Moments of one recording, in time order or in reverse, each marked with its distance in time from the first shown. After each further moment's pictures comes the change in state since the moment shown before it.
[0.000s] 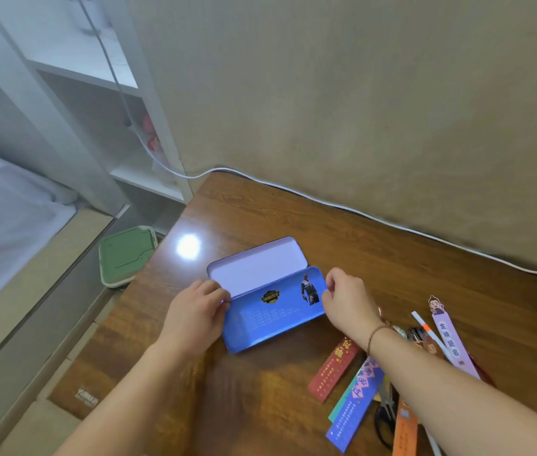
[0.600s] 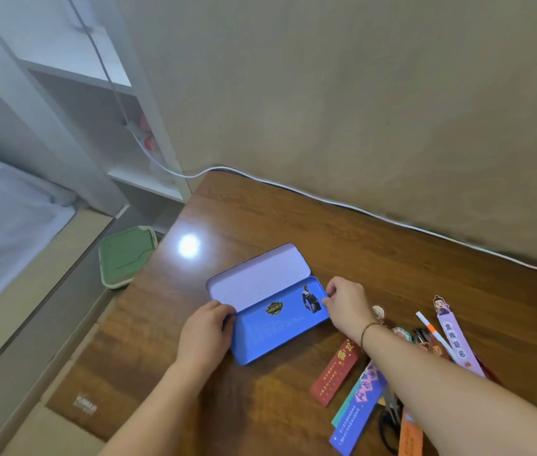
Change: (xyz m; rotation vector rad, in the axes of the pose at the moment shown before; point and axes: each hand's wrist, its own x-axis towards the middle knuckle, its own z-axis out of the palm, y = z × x) left_hand -0.010 0.019 0.032 -0.176 -0.104 -0.370; right_hand 0.022 0.015 0.027 0.053 -0.070 0.160
